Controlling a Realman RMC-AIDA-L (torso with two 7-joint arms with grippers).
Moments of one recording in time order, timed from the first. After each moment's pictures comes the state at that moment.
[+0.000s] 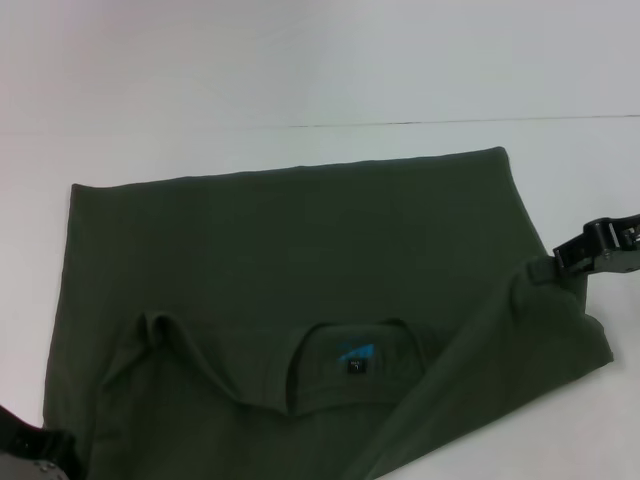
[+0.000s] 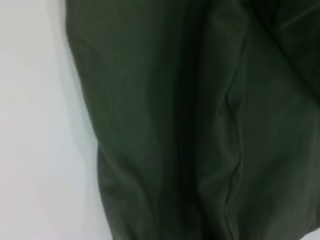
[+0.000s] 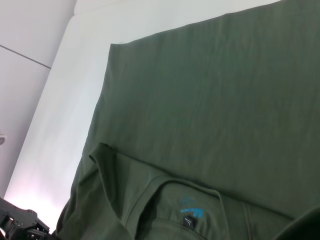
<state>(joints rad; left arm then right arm) -0.69 -1.99 0.66 0.74 2.85 1.88 -2.61 0.79 1.87 -0.52 -0.66 -2.51 -1.77 2.39</state>
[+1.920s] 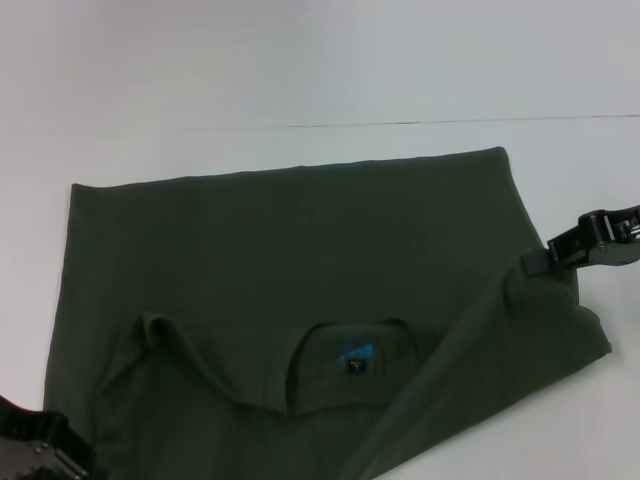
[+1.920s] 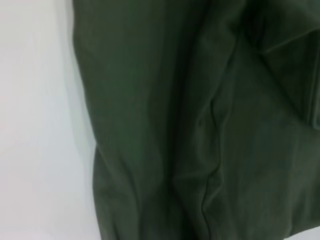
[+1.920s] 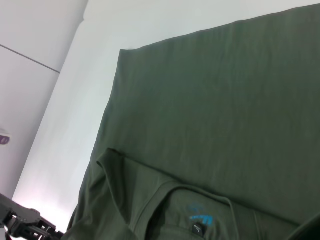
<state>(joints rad) -0.71 -1.95 0.60 0.71 2.86 1.90 -2.64 0.79 1.87 -0.52 -0.67 -2.49 -1.78 2.39</state>
